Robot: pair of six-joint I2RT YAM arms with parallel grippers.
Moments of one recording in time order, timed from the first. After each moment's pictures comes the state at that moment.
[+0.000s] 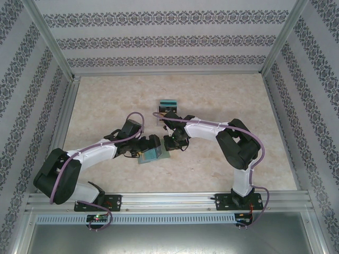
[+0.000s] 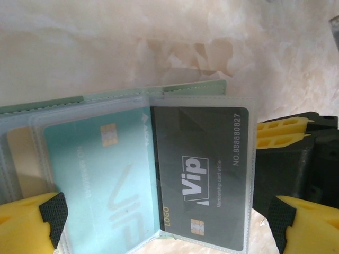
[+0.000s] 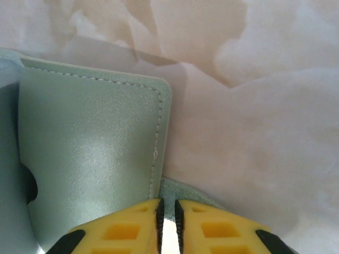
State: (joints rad) left arm -0.52 1.40 0.65 -0.20 0.33 -0.86; right arm 0.74 1.92 1.21 -0.63 -0.25 0.50
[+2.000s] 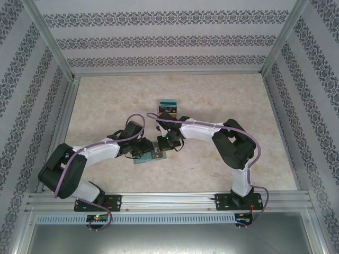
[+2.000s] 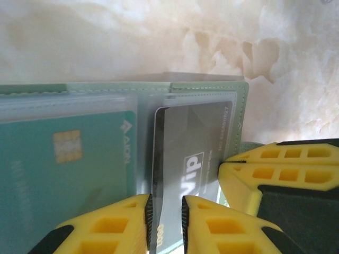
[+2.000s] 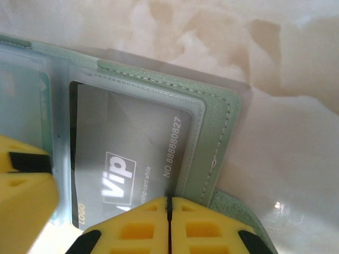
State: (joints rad) left arm -0.52 1.44 0.65 -0.22 0.28 -0.94; right arm 0.79 1.96 1.26 -0.59 -0.31 0.50
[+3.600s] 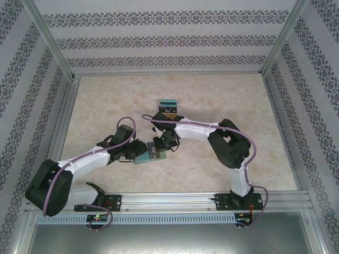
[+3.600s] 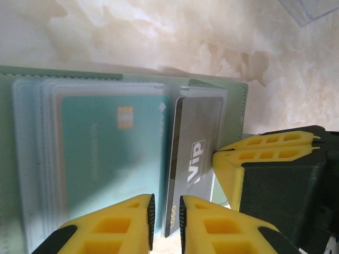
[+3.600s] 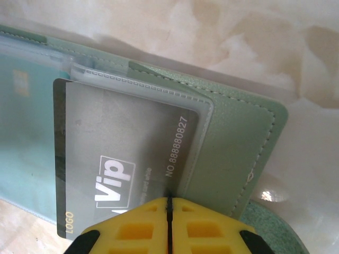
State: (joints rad) left arm -0.48 1.27 0.53 -0.19 0.28 -0.95; right arm 0.83 2.01 1.35 -0.65 -0.28 0.49
